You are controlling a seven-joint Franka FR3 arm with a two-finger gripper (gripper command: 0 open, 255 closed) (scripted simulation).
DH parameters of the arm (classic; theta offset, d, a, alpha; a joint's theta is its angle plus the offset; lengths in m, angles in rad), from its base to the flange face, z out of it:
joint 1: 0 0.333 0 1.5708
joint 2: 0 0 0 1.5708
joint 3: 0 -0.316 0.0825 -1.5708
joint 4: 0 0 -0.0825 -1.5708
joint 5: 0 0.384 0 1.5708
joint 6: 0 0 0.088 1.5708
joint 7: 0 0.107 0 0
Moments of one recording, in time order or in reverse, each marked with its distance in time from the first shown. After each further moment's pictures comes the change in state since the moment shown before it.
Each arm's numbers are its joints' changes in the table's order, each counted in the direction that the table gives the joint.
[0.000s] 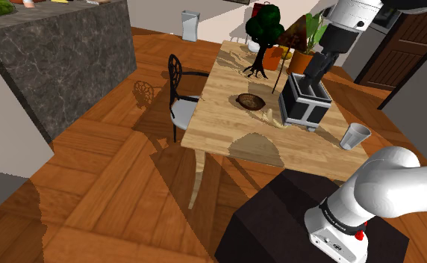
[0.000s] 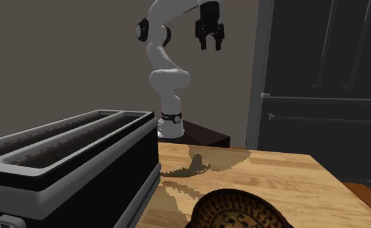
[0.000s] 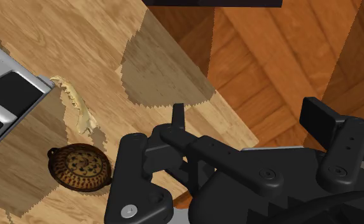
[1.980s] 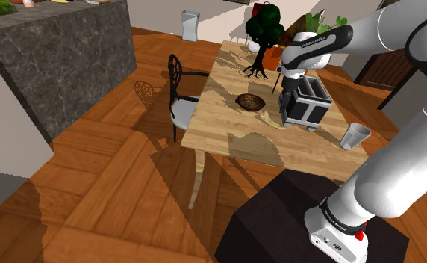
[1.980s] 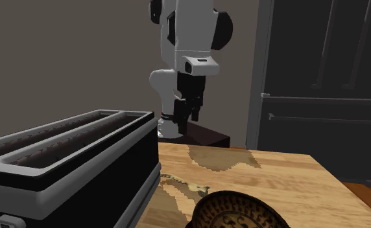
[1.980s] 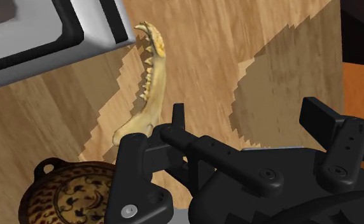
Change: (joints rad) arm 0.013 -0.851 0.458 0.127 -0.042 0.499 -0.881
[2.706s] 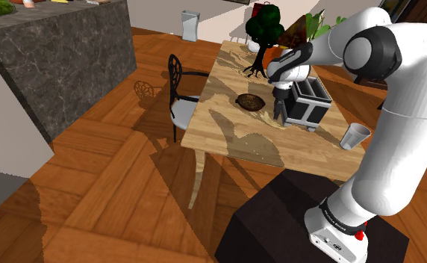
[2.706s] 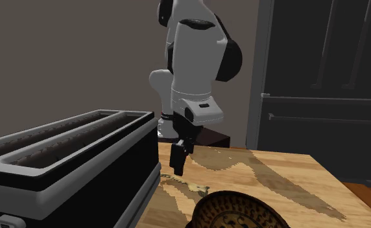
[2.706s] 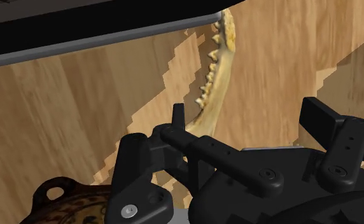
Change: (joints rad) arm -0.072 -0.334 -0.020 0.175 0.122 0.083 -0.226
